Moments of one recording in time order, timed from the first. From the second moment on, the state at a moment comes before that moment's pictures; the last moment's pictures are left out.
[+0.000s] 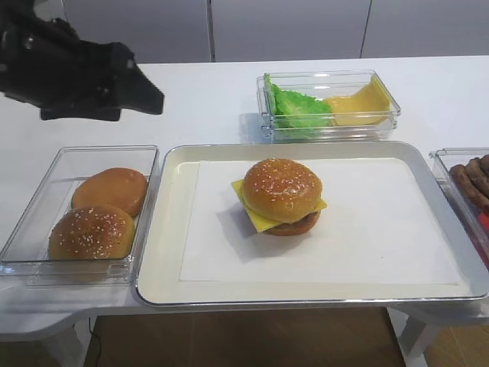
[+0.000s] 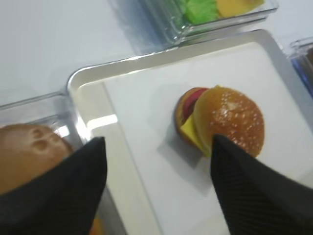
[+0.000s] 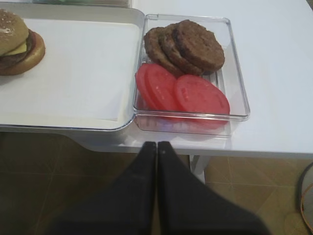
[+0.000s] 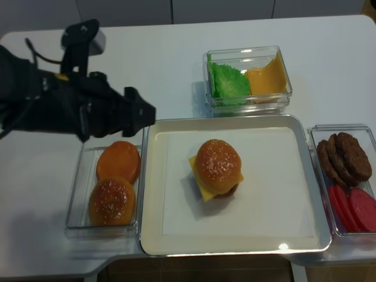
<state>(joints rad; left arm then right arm) -0.28 1.31 -1.04 -0.58 0.71 0.26 0.03 -0.02 -0.48 0.08 1.15 -0.07</state>
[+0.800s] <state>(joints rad) -0.26 0.94 -1.03 -0.01 1.15 -0.14 0.03 -0.02 -0.48 0.08 1.15 -0.07</state>
